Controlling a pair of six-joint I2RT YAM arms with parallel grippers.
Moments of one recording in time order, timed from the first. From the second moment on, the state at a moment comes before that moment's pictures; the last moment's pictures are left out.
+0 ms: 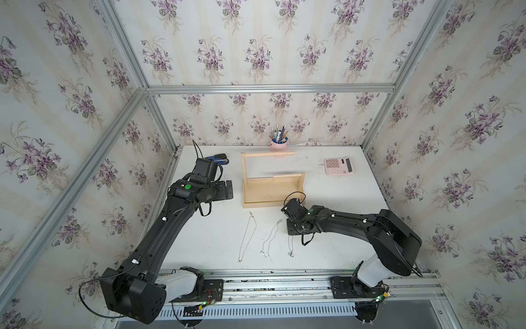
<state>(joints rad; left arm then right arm) -0.27 1.23 1.23 -0.95 -0.06 -0.36 0.87 1.62 0.87 -0.54 0.17 0.73</state>
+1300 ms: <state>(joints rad) -0.27 1.22 1.23 -0.96 -0.06 -0.34 0.94 1.66 0.86 -0.55 0.20 0.83</state>
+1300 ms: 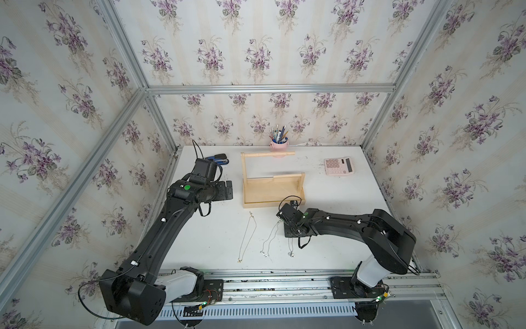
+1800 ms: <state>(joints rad) -0.27 1.21 1.22 -0.96 -0.06 -0.34 0.94 1.64 0.82 -0.52 0.20 0.88</state>
